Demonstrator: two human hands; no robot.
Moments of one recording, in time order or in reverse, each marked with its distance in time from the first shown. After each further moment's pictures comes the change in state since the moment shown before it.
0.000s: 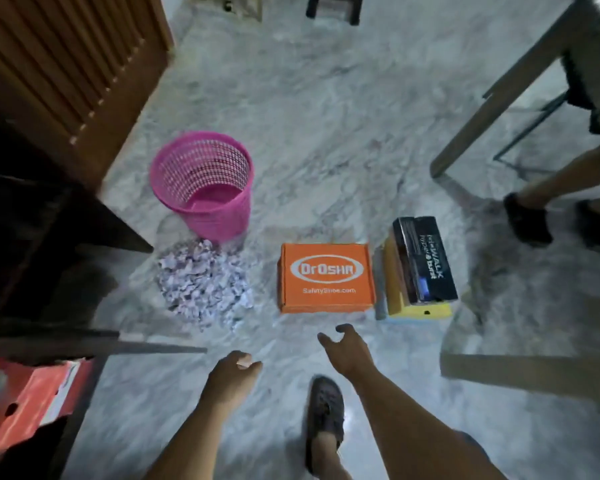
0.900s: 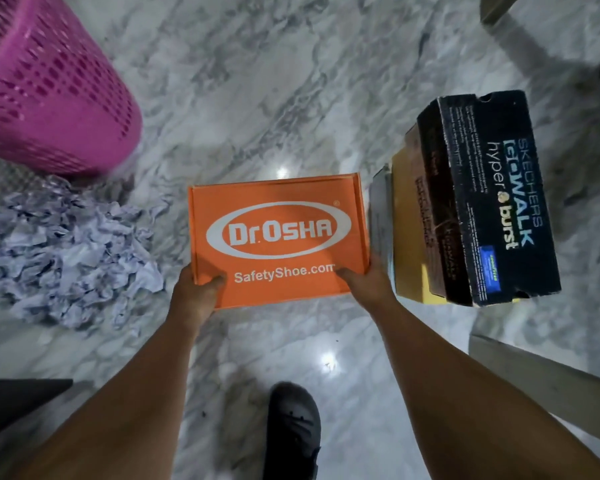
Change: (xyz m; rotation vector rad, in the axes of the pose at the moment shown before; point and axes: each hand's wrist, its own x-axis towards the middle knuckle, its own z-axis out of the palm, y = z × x) left_hand 0.394 0.045 0.180 -0.174 0.136 -0.066; right_hand 0.402 0.152 -0.010 0.386 0.063 0.097
